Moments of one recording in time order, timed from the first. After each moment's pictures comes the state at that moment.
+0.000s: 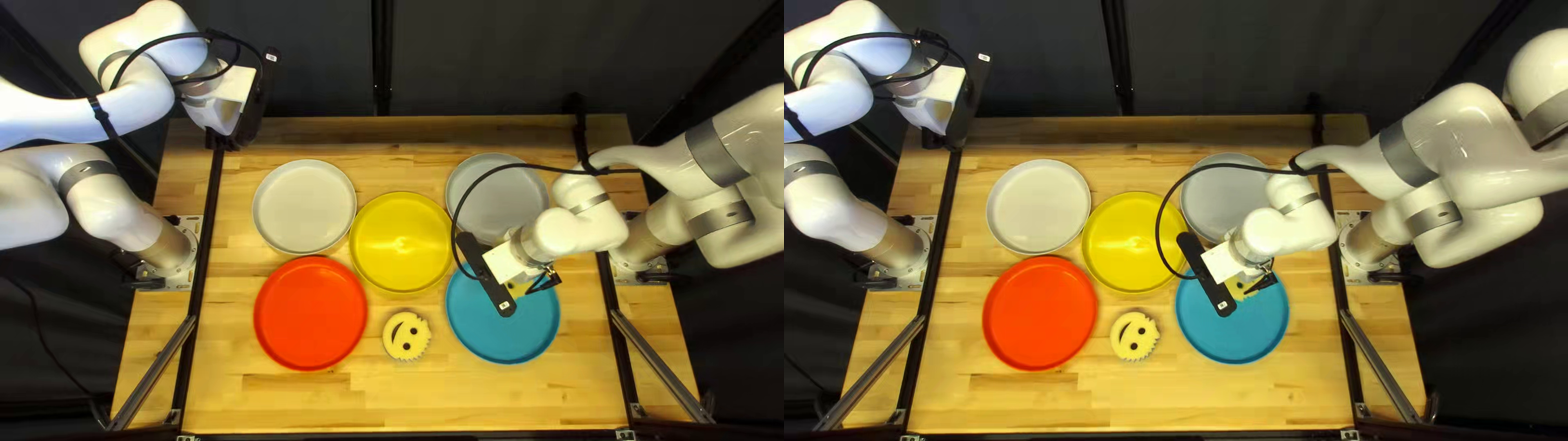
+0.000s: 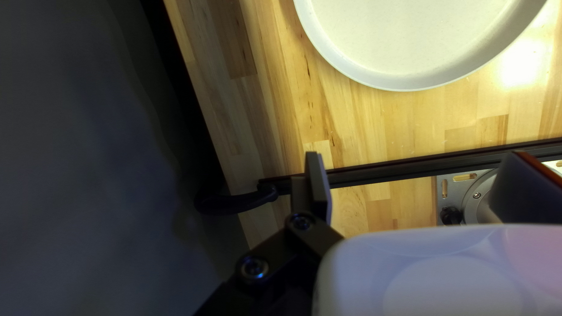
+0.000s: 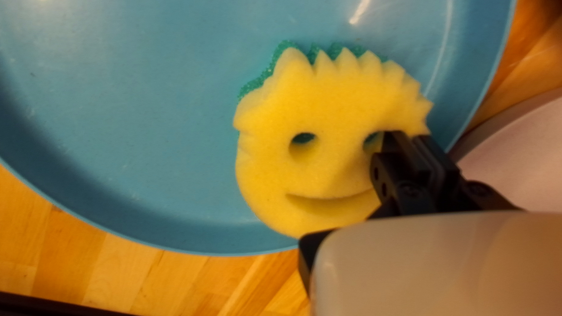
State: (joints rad) left arm 0.66 -0.86 -0.49 0.03 1.24 0.90; right arm 0.34 -0.22 -0.34 -0.22 0.60 -0.02
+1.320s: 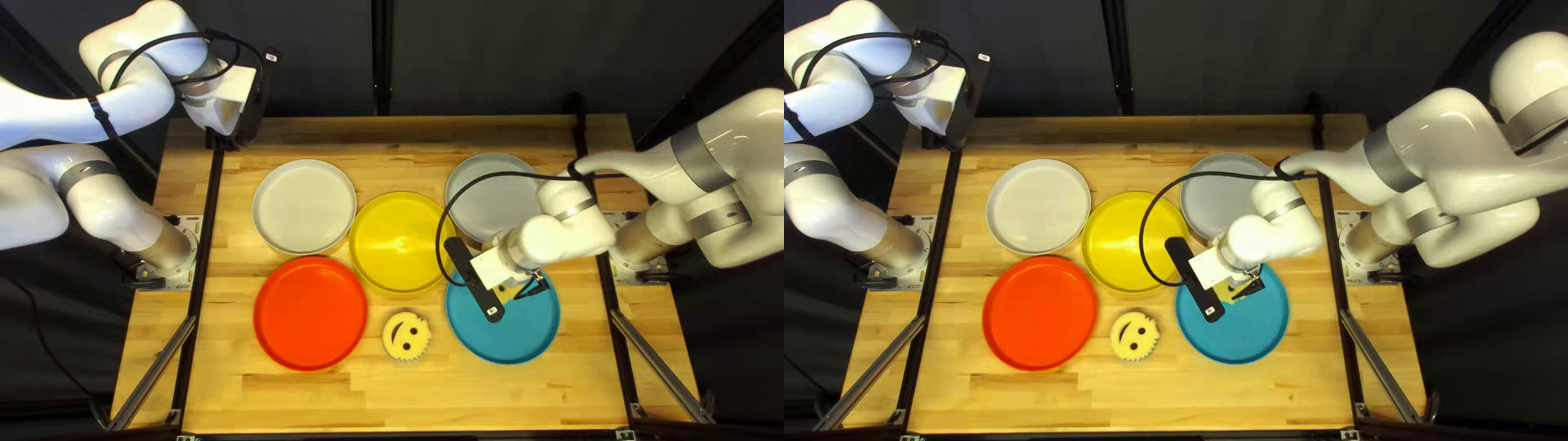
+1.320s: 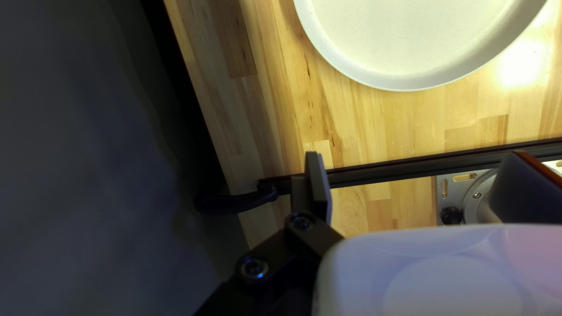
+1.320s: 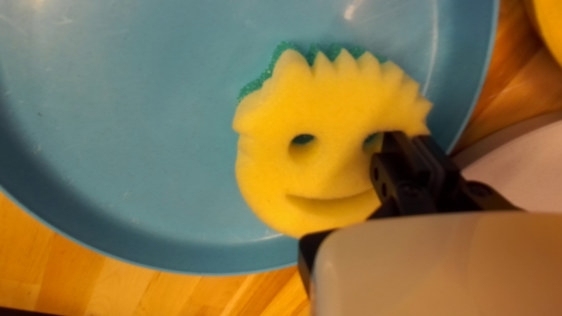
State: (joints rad) left arm 0.66 -0.86 -0.49 0.03 1.24 0.90; right arm 0.24 -0.09 -0.47 -0.25 0.58 -0.08
